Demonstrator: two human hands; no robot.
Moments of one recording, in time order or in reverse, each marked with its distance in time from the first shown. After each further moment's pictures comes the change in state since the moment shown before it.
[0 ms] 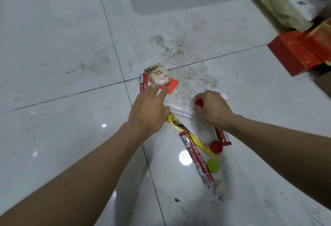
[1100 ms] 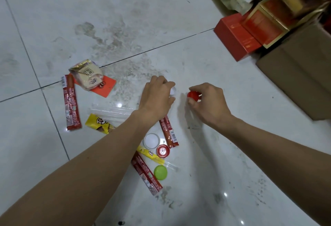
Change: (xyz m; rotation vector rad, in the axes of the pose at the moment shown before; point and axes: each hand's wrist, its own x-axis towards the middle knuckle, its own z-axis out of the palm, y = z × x) left_hand 0.103 0.143 0.064 -0.270 -0.035 0.197; right_hand -0.037 0.106 -0.048 0.121 0.276 0.170
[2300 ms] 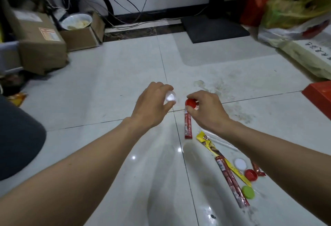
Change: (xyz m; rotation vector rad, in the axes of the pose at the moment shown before) left_hand -0.217 -0.091 -0.251 0.212 0.439 -0.237; right_hand -0.052 -0.270 0.000 0.214 -0.006 -0.569
